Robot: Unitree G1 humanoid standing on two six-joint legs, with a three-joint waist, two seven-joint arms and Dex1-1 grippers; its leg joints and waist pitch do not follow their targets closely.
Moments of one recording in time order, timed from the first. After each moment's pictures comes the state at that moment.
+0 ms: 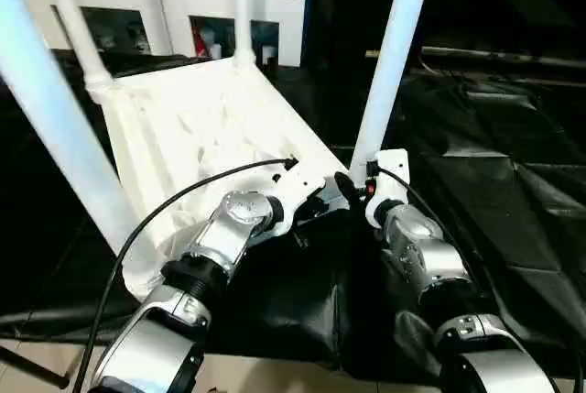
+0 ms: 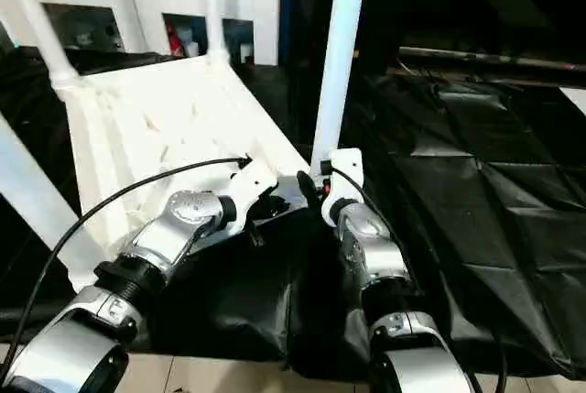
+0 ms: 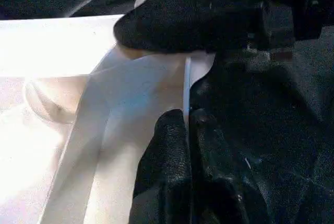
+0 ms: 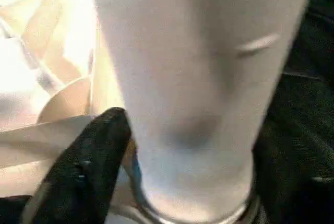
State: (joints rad) left arm -0.68 0.08 -0.27 0.72 0.14 0.19 -0.68; right arm -0.59 -0.03 -0.05 0.79 0.07 0.08 0.27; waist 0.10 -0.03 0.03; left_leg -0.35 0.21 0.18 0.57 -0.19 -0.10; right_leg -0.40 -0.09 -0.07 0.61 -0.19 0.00
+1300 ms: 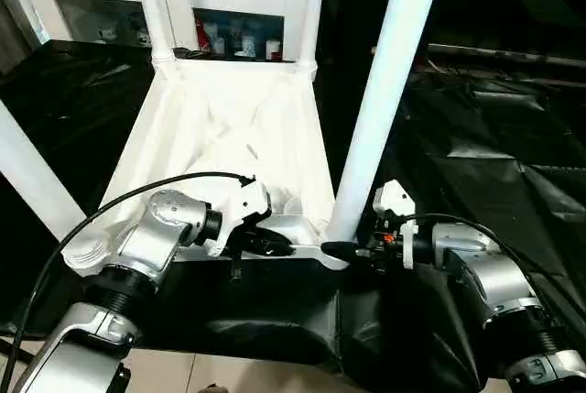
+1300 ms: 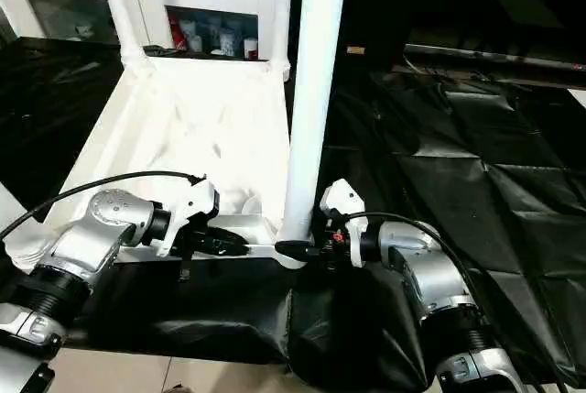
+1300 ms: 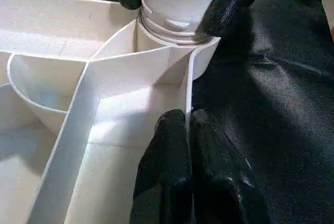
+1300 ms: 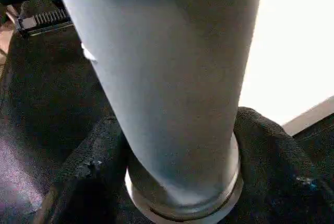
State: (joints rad) left arm -0.55 0.37 -0.28 0.52 0.00 0.15 -1.30; right arm -0.39 -0.34 0.17 0.40 0.18 0.19 1.11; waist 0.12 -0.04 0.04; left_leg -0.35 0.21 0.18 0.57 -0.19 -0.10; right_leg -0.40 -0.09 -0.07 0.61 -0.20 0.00
